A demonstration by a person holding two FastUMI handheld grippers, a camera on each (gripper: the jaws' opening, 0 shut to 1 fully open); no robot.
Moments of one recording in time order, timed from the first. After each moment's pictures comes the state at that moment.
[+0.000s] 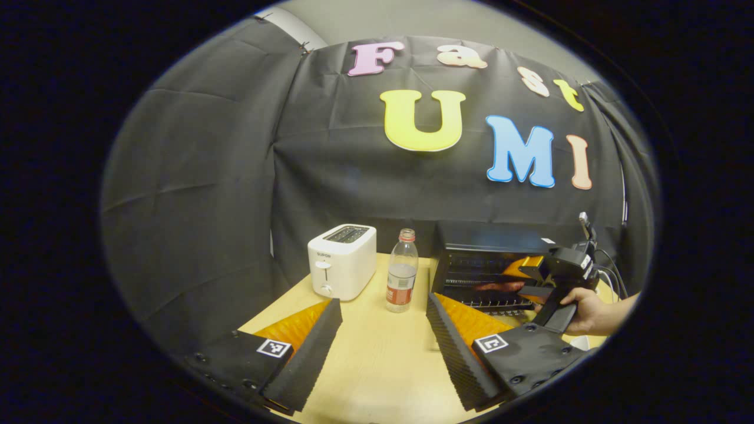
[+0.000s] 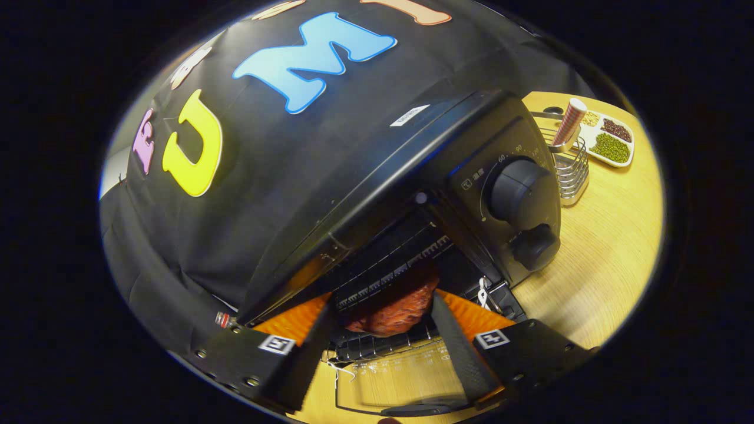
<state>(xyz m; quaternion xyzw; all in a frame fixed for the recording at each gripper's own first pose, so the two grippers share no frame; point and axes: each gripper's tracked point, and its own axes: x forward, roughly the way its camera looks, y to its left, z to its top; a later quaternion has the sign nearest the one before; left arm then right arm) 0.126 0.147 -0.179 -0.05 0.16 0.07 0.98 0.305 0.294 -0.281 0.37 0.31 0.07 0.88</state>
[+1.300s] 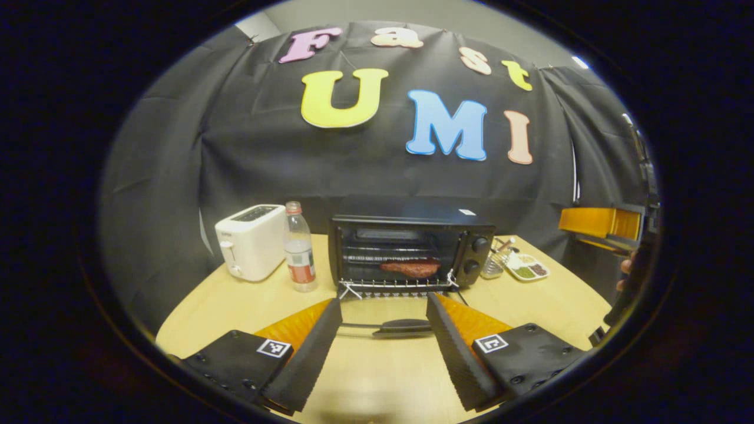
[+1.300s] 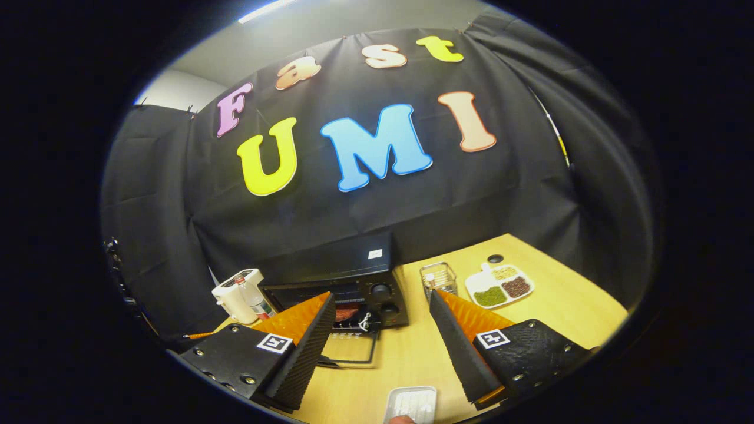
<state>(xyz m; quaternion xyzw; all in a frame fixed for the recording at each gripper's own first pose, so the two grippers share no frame) 0.131 -0.041 -0.224 -0.04 0.22 -0.07 0.97 0.134 0.095 -0.125 0.14 0.14 0.07 0.98</state>
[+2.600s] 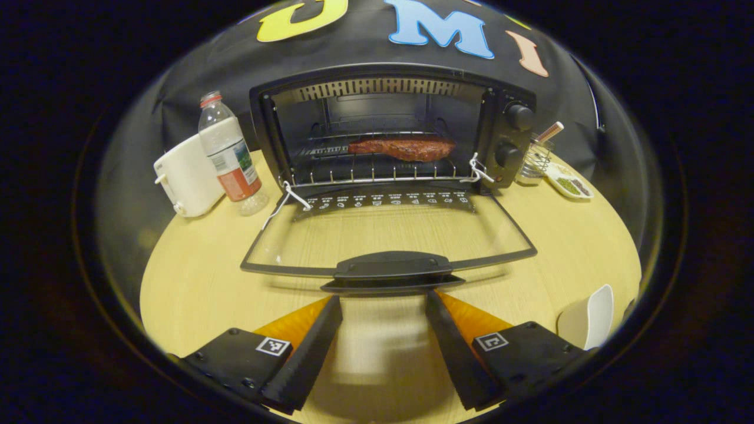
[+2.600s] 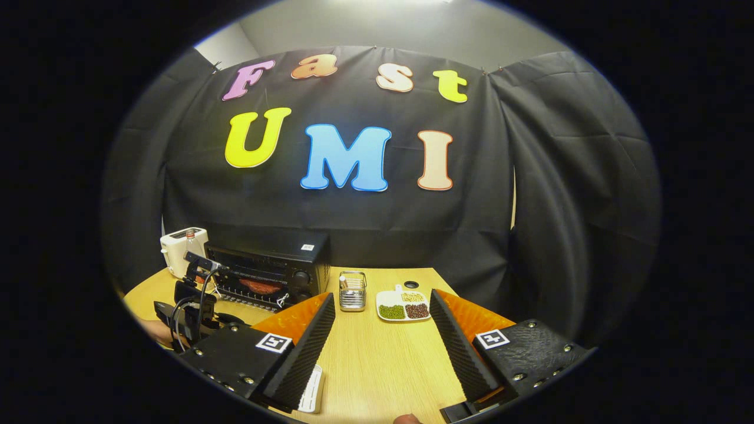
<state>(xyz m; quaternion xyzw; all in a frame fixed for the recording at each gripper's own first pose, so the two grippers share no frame) 0.174 -0.092 -0.403 0.02 0.42 -0.07 0.91 0.067 -0.001 -0.110 -0.02 0.12 -0.02 0.99</state>
